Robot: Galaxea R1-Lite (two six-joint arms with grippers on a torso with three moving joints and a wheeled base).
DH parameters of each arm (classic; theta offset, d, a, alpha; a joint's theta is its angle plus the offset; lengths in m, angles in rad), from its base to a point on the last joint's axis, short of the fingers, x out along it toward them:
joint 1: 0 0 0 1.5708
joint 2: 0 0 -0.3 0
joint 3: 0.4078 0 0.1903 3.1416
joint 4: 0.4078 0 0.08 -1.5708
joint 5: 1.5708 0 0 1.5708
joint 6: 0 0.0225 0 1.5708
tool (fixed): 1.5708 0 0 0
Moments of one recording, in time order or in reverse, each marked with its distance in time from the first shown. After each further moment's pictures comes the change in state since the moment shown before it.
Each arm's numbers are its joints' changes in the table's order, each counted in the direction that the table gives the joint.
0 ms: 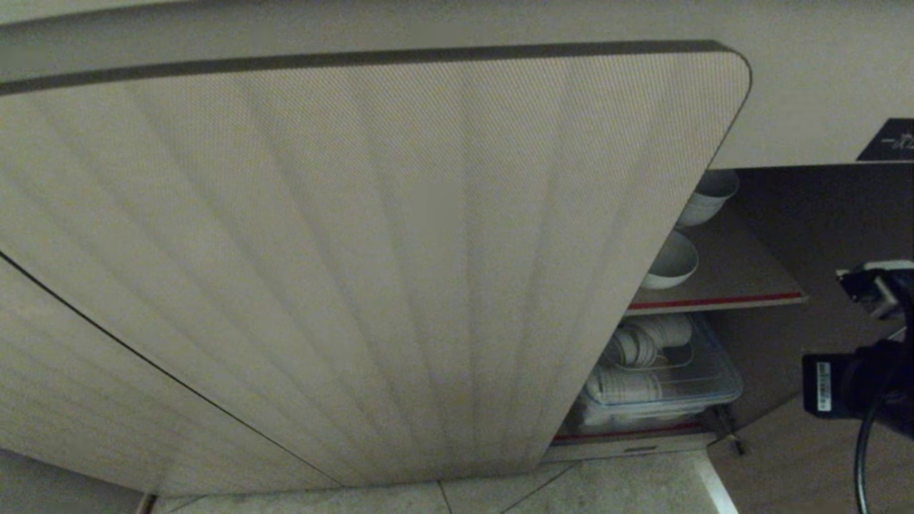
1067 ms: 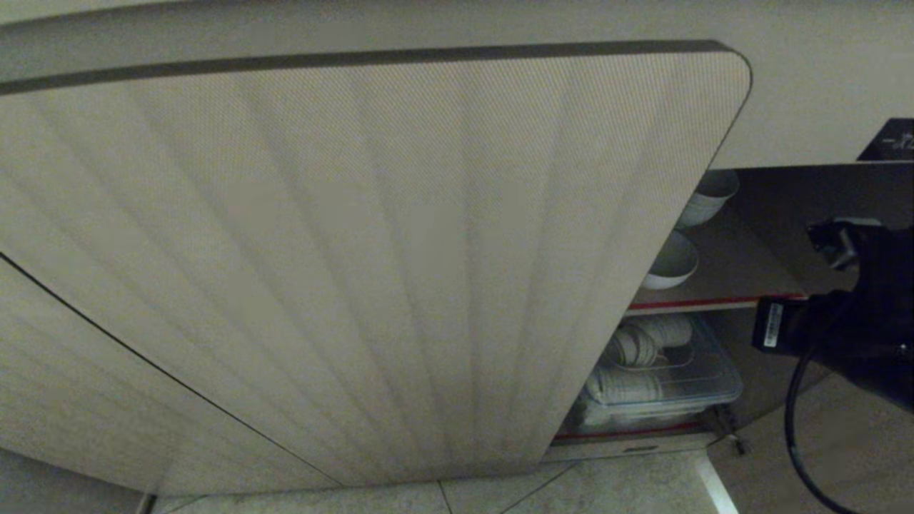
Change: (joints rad) left arm 0.000 0.000 0.000 0.000 0.000 0.000; right arm 0.002 -0.158 0.067 -0.233 0.002 0.069
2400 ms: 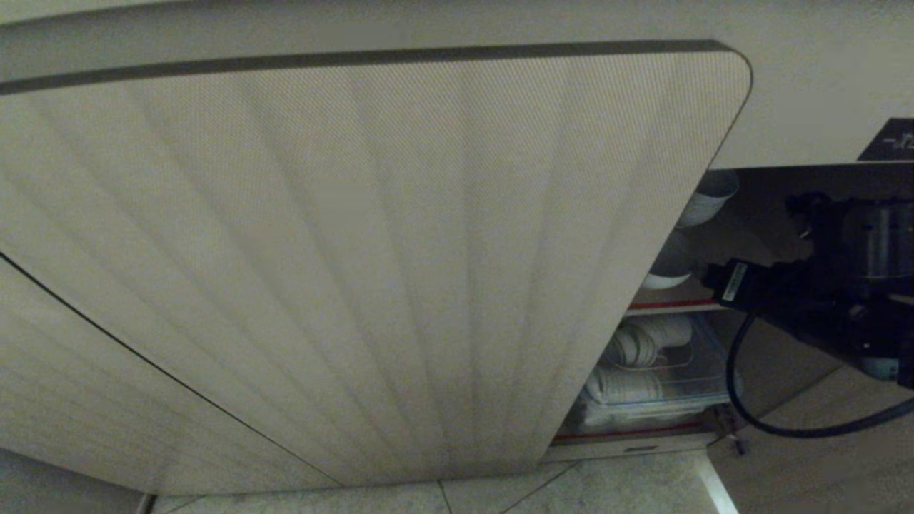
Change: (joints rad) left arm 0.000 0.000 0.000 0.000 0.000 0.000; right arm -0.008 -0.154 0.135 -0.058 0.004 0.202
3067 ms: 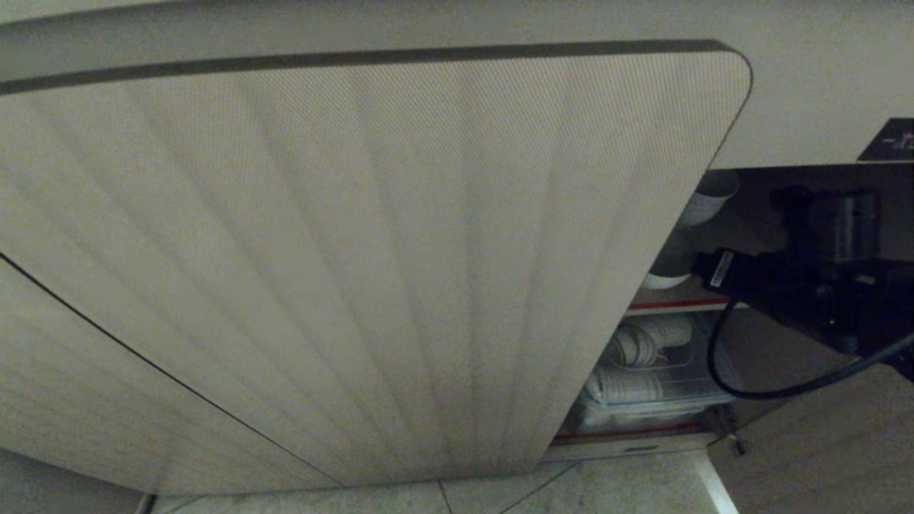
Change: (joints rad) left arm 0.000 0.000 0.000 0.000 0.000 0.000; right arm -0.033 -0.091 0.082 0.002 0.002 0.021
